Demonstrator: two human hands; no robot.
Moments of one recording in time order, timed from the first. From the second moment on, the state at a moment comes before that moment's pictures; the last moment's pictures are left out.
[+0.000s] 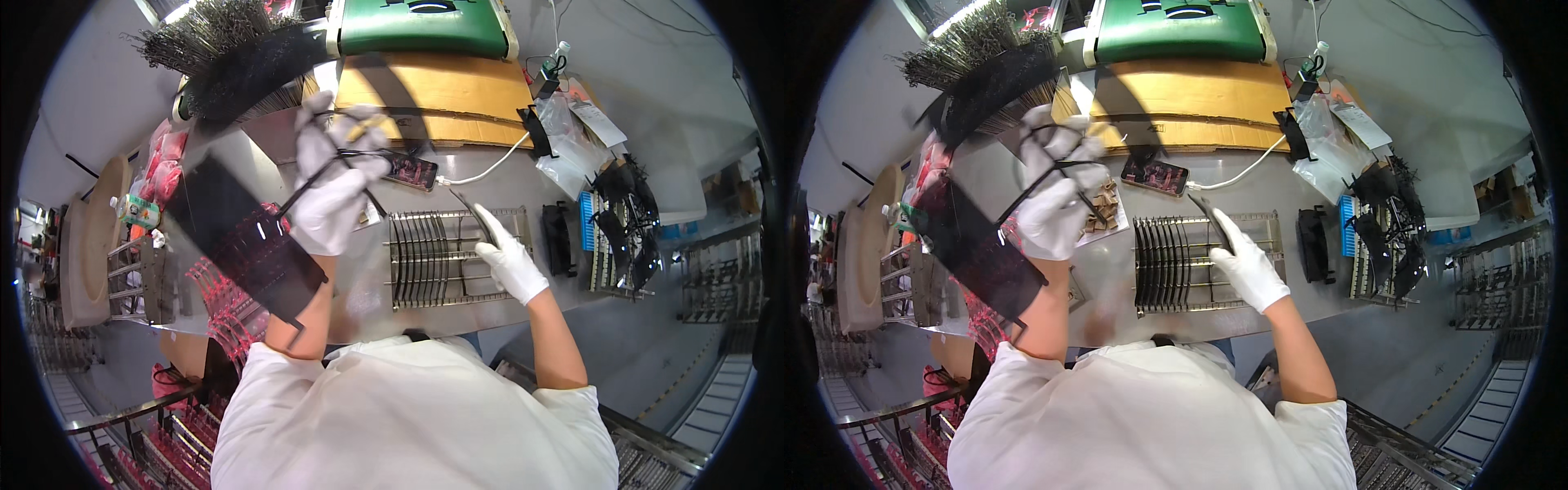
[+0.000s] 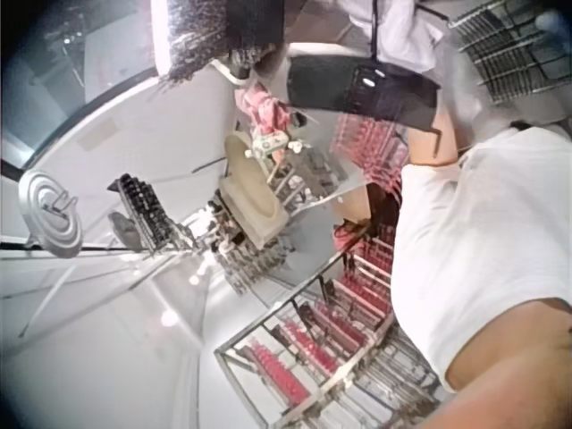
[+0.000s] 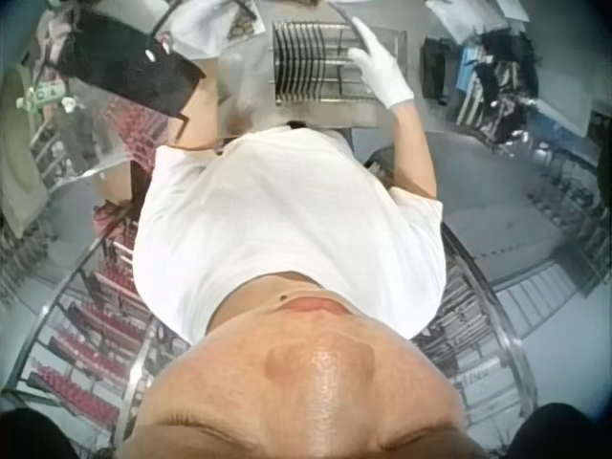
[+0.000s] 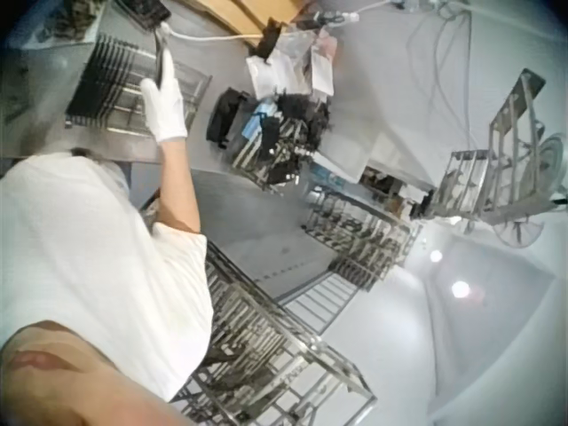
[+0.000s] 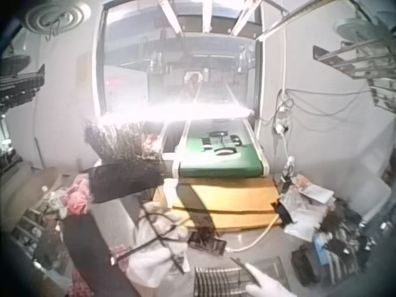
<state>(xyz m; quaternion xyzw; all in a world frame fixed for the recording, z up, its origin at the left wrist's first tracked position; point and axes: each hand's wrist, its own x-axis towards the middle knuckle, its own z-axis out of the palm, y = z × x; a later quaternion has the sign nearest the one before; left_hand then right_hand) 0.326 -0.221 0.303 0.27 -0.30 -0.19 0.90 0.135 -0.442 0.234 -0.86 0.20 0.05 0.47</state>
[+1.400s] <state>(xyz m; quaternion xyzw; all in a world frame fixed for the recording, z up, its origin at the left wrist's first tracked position) 0.327 -0.169 0.289 0.41 -0.34 -0.06 0.85 0.131 -0.415 0.163 -0.88 0.21 0.12 0.41</state>
